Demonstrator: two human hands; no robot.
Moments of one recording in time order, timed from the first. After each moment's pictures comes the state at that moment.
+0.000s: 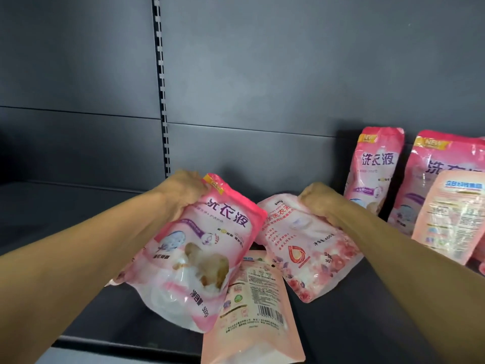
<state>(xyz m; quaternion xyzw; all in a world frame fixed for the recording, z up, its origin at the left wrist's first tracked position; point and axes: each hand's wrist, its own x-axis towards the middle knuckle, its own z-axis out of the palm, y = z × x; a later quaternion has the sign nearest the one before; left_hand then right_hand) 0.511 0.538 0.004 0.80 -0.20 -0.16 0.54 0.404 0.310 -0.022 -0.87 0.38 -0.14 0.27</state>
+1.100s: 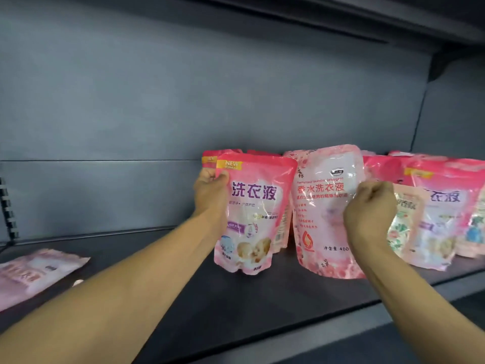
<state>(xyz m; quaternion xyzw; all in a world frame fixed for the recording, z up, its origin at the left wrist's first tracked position) 0.297 0.345 0.027 0.51 -0.26 -0.20 0.80 0.107 0.266 0.017 -0.54 0.42 -0.71 0.19</state>
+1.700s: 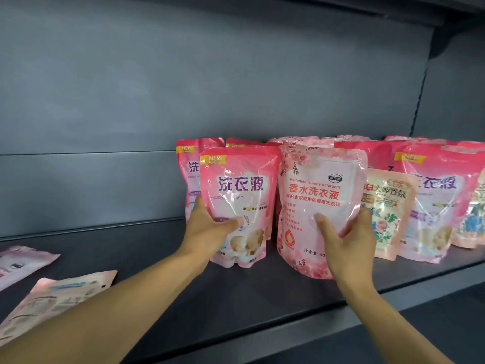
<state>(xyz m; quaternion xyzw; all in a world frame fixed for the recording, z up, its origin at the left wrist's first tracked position) 0.272 0.341 -0.035 0.64 -0.39 -0.18 0.64 0.079 0.251 -0.056 -0.63 0.37 -0.64 0.25</state>
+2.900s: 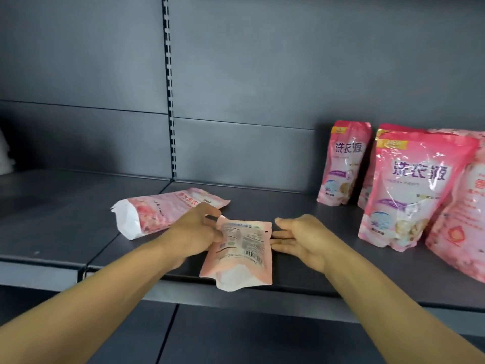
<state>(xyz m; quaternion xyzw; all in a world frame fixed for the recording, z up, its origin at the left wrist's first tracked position) 0.418 0.598 -0.059 0.79 -0.26 -0.24 0.51 0.297 0.444 -0.049 -0.64 0.34 -0.15 0.67</state>
